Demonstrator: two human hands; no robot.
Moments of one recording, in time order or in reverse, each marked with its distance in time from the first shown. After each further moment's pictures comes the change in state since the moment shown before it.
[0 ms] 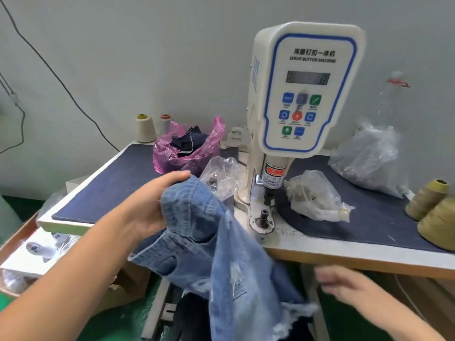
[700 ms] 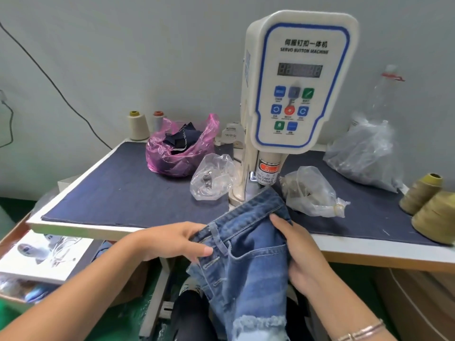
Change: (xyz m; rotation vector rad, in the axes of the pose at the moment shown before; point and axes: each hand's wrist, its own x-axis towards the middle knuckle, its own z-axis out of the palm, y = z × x) left_hand 0.021 -0.060 -0.020 0.853 -0.454 -0.181; right_hand 0.055 -0.065 0.062 0.856 0.076 0.161
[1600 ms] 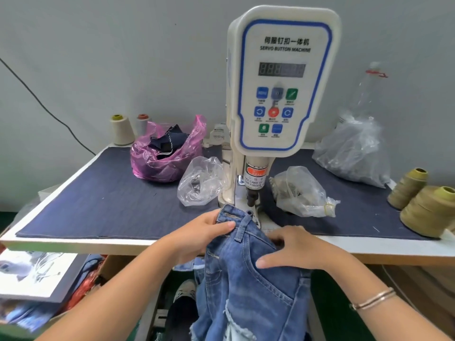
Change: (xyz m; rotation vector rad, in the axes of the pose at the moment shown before) left_hand 0.062 0.021 0.026 -0.492 0.134 0.138; right_hand 0.029 -0.034 -0.044 -1.410 -0.365 -0.088
